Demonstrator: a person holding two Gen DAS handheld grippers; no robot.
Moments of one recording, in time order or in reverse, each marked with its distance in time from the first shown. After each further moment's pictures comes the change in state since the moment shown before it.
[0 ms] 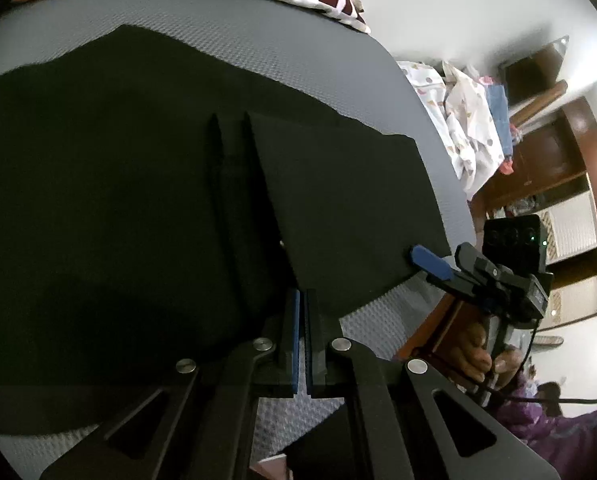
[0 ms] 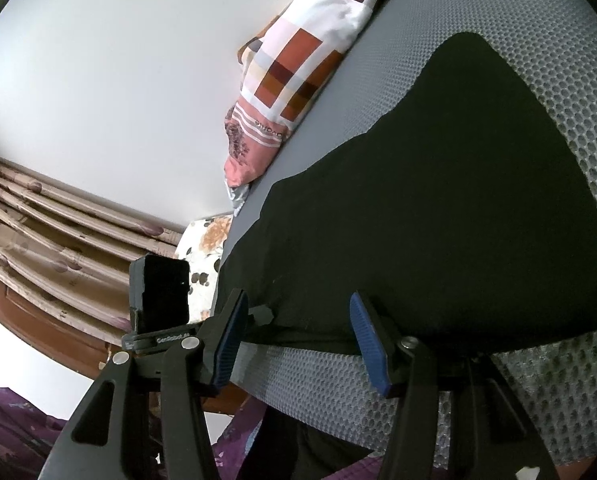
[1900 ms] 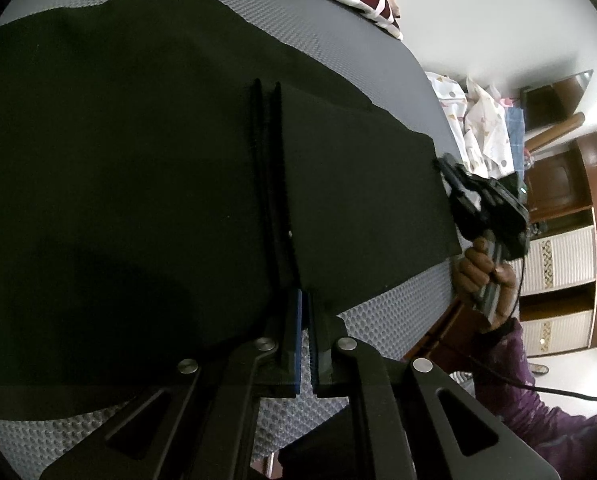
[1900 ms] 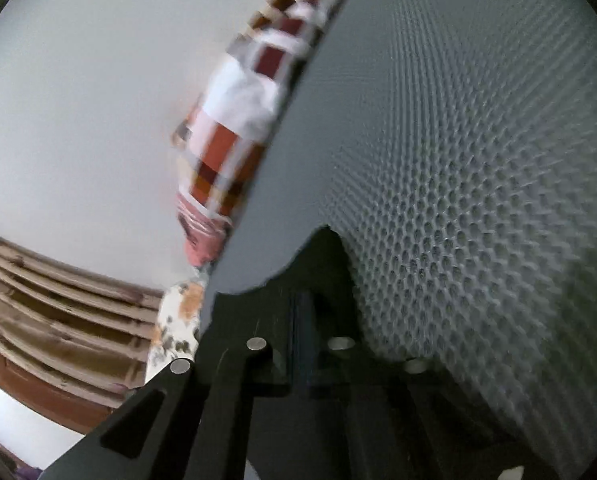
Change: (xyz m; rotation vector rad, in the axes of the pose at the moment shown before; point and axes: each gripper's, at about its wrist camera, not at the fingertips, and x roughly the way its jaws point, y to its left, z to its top) left arm 0.008 0.028 -0.004 -0.095 0.022 0.008; right arm -0.040 -0.091 0.102 0.129 -0.177 -0.056
